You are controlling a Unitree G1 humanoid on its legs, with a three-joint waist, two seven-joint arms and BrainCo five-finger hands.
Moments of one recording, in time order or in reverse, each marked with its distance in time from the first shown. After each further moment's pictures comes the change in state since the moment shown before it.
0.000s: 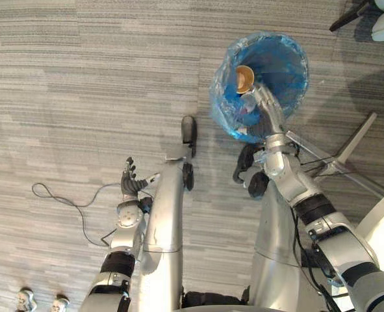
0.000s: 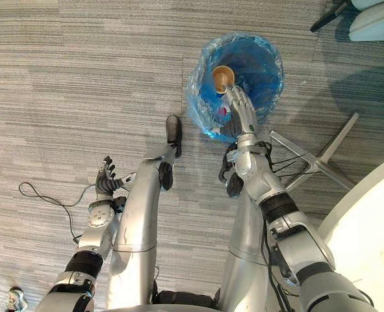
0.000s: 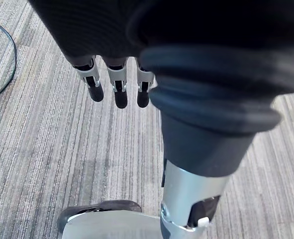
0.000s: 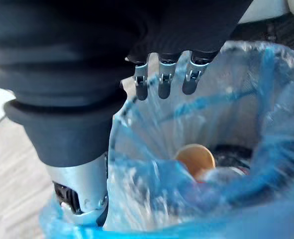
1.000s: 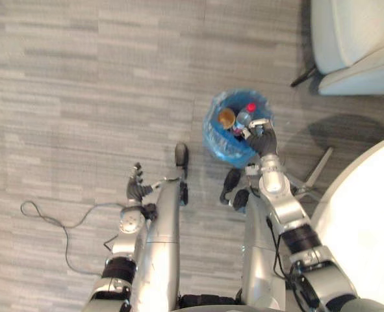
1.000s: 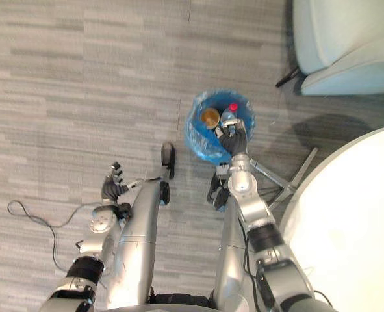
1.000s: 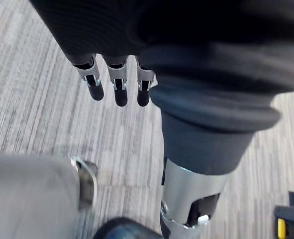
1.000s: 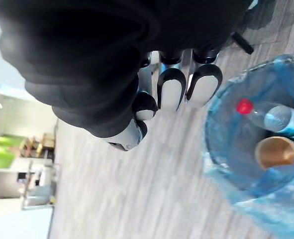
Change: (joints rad) left arm 0.157 -0.040 -0.067 -0.026 0.001 0.030 -0.096; right arm 0.519 0.249 -0.220 -0.586 0.608 -0.117 0.120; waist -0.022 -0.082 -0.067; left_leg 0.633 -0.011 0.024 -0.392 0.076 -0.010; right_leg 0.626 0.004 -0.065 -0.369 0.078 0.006
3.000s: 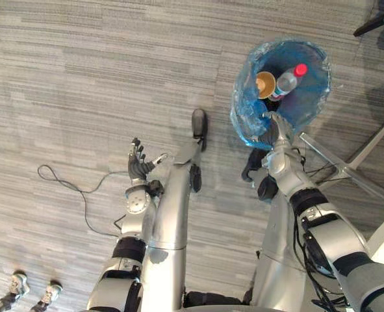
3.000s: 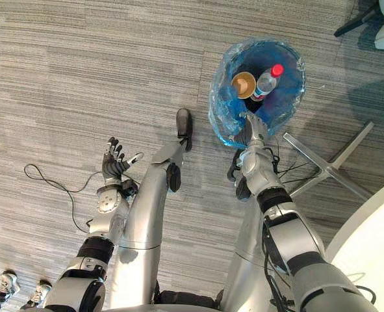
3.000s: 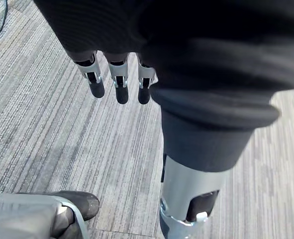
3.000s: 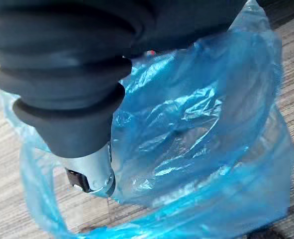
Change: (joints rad) left arm -0.268 -0.020 0.084 0.049 -0.096 -0.089 0.086; right arm -0.603 -0.254 0.090 0.769 -0.552 0.190 -0.136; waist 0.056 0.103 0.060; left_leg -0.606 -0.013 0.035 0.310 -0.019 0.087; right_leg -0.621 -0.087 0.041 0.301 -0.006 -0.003
